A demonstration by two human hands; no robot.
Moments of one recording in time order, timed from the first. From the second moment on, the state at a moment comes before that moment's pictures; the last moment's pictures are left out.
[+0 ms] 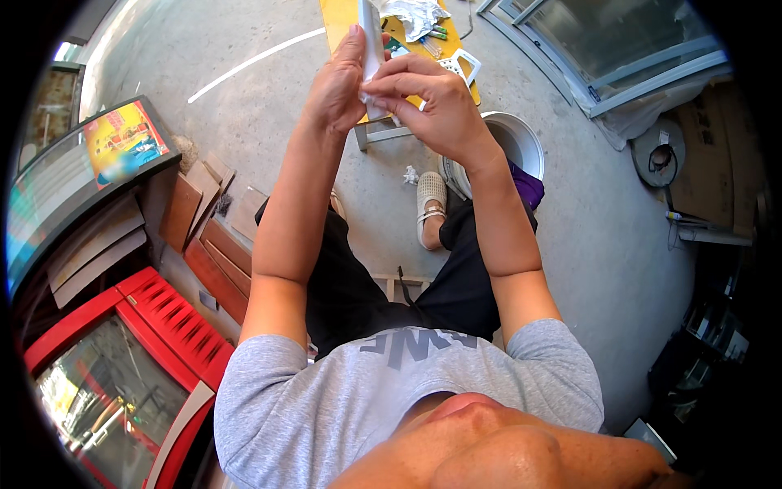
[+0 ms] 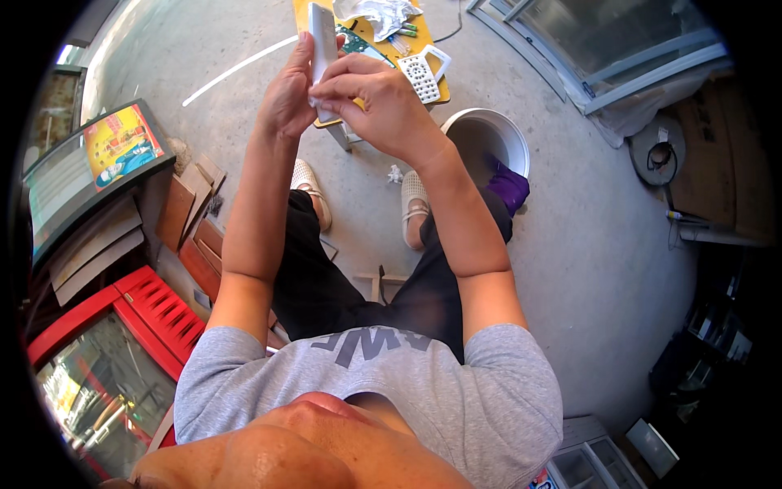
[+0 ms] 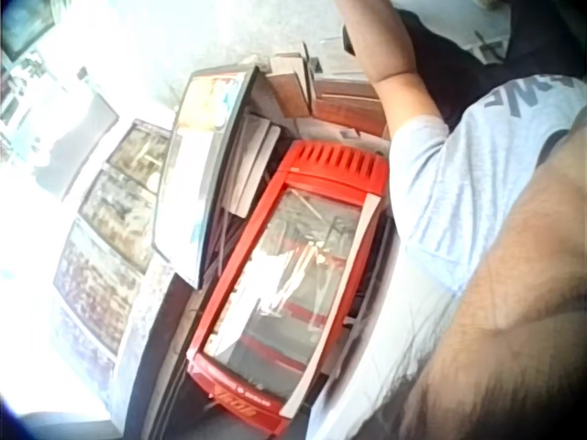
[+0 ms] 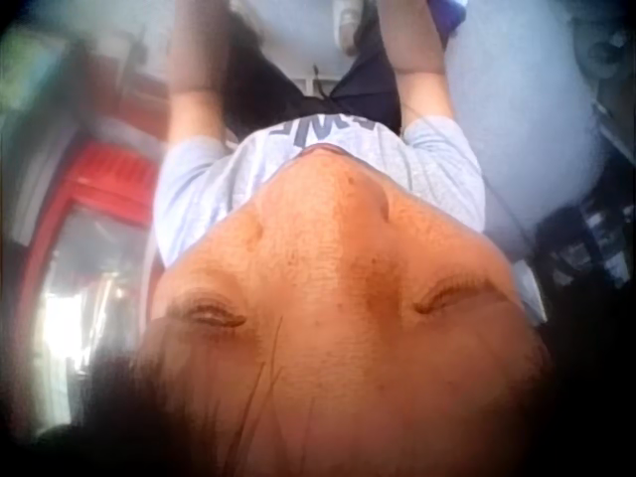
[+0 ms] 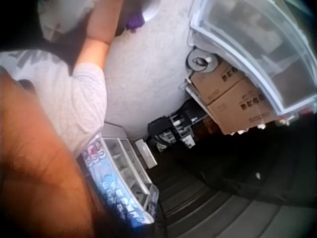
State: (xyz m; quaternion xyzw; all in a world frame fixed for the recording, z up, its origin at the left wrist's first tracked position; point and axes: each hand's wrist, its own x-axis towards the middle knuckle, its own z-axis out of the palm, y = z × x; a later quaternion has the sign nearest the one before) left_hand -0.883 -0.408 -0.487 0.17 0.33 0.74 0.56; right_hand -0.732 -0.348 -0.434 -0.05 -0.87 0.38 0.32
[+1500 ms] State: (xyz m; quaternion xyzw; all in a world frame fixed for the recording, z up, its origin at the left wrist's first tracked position) left_hand -0.893 -0.418 -0.469 0.09 -0.01 0.75 0.66; right_hand -0.729 -0.326 -0.437 -0.15 -0.64 0.66 0.36
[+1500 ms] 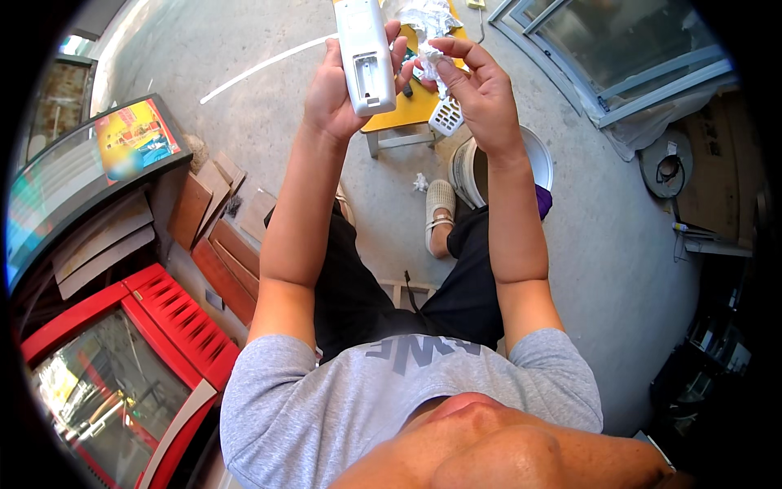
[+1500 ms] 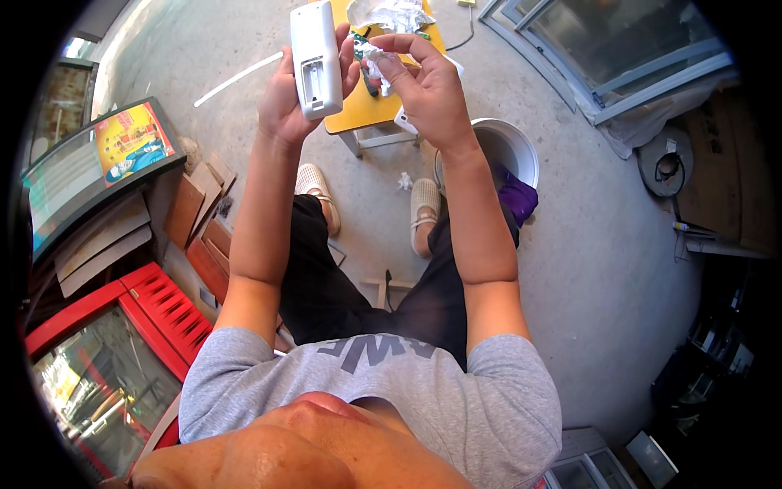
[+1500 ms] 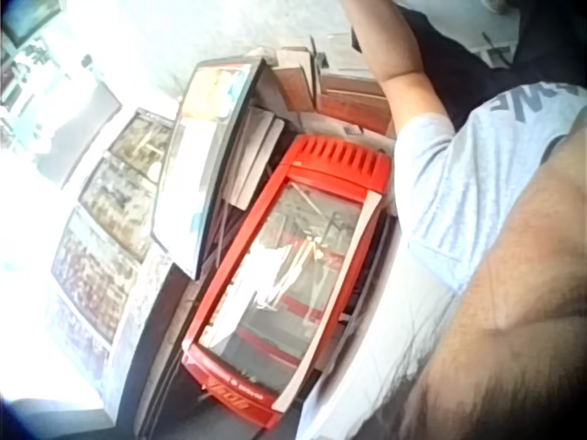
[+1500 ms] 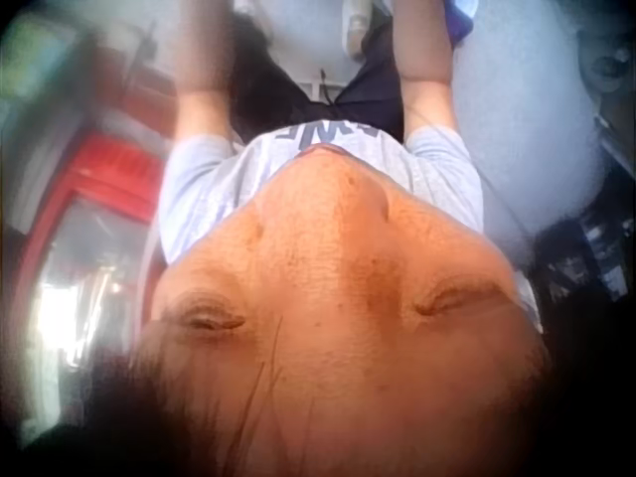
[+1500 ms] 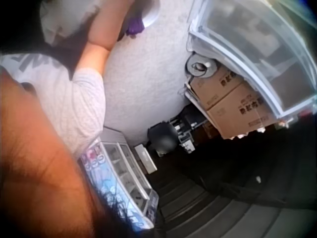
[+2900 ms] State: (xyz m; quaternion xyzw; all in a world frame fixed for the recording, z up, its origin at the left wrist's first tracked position) left_hand -0.842 -0.419 -0.462 0.29 0.43 0.59 0.61; right_hand -0.713 -0.307 -0.427 -0.23 -0.81 0.20 0.50
